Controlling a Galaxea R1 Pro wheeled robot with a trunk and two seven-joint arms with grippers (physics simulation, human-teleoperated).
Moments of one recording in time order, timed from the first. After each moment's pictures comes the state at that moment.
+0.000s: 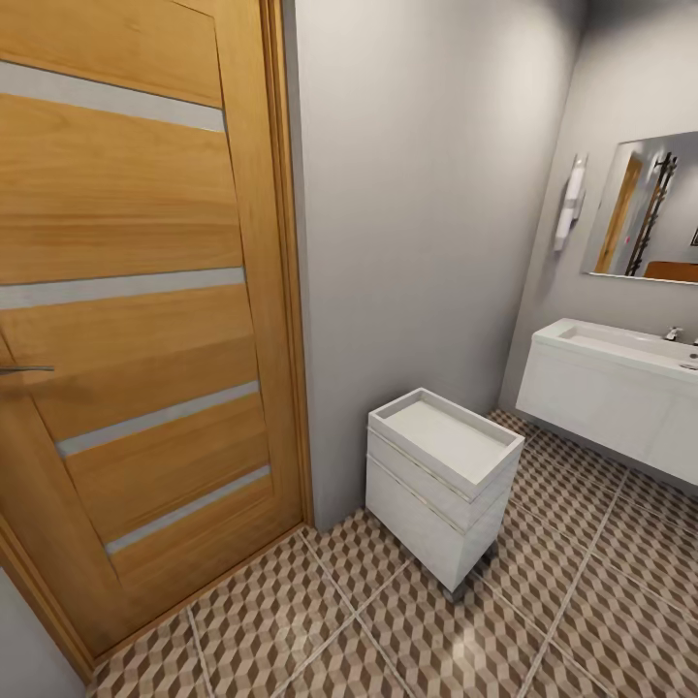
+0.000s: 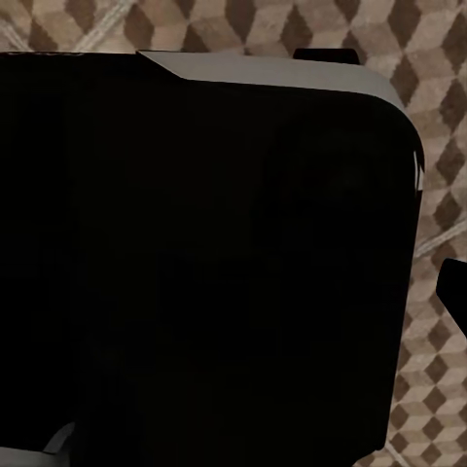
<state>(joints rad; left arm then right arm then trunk) 0.08 -0.09 0.00 0.00 0.00 0.00 0.00 -0.08 0.05 0.00 0.02 0.00 0.00 0.00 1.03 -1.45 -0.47</state>
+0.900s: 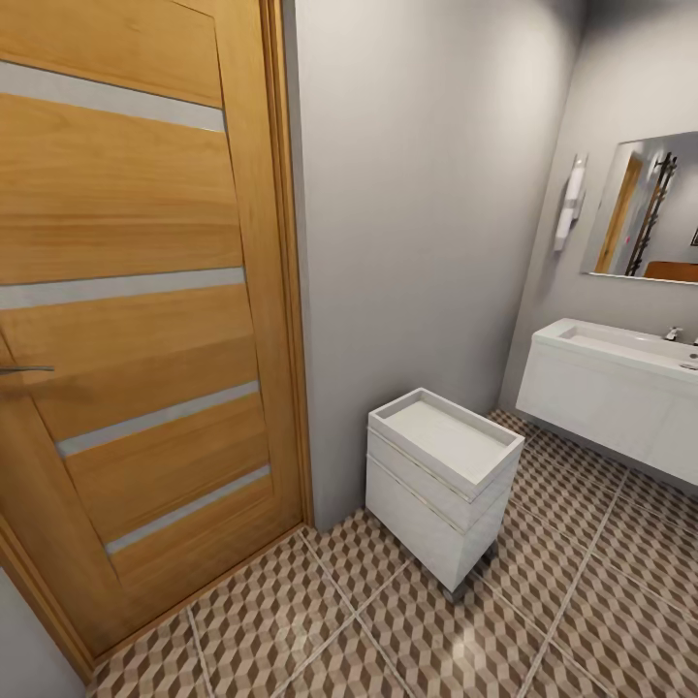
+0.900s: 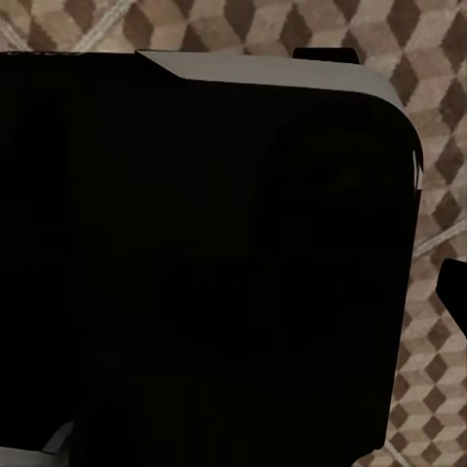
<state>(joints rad) 0.08 -0.11 0.00 0.00 0.00 0.00 0.00 -0.08 0.05 0.00 0.02 0.00 0.00 0.00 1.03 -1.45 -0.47</state>
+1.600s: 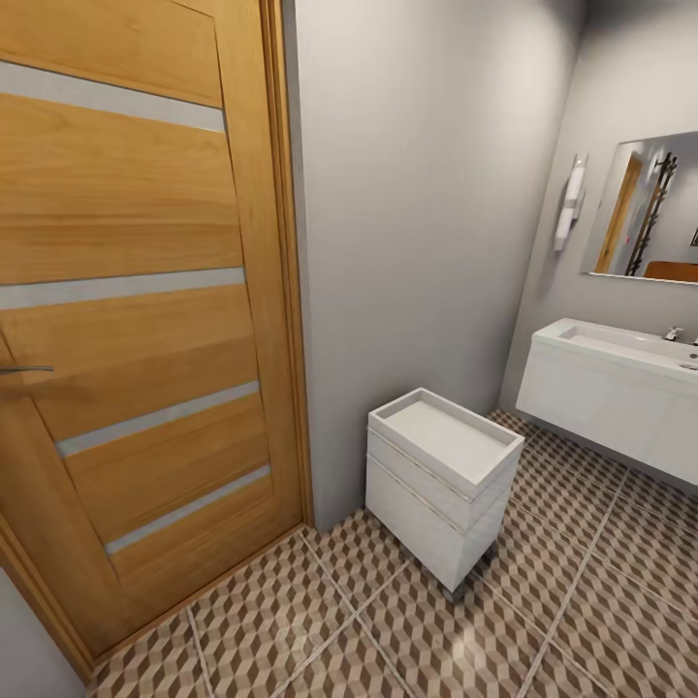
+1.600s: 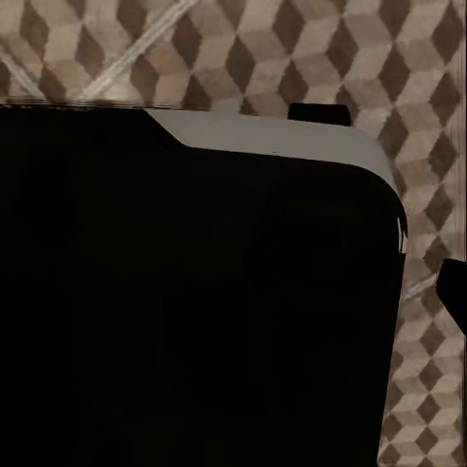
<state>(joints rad) 0.08 -0.09 0.00 -0.07 0.00 0.01 0.00 -0.08 0.05 0.00 -0.04 0.02 0.00 0.01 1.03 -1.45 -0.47</state>
